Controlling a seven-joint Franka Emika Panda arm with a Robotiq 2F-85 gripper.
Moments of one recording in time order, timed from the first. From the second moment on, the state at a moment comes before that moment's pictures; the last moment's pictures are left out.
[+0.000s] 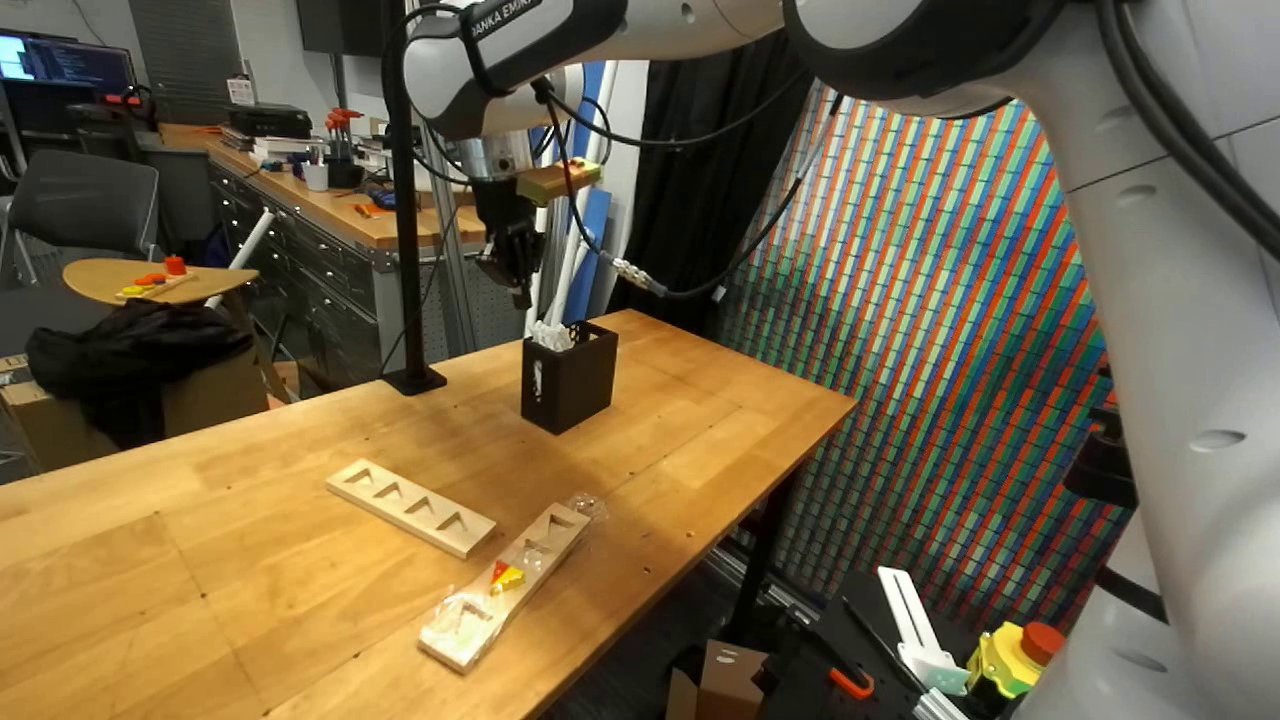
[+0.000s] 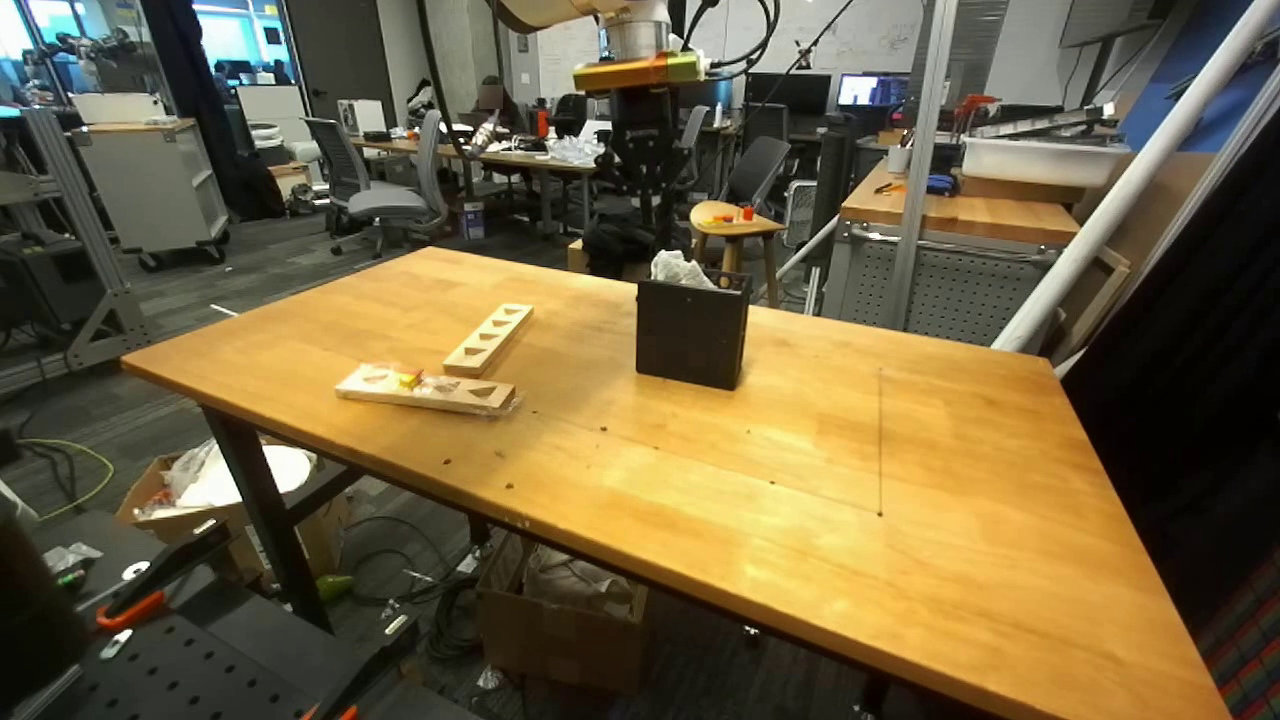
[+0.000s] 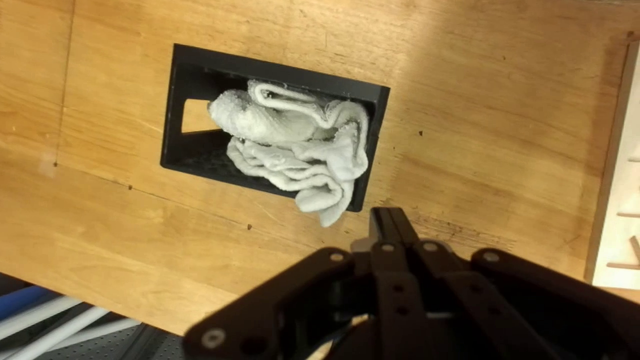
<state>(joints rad) -0.04 0.59 -0.03 -1.32 -0.18 1.83 -0.32</state>
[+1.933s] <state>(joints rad) -0.12 0.69 -0.03 -1.28 -0.17 1.84 -0.38</state>
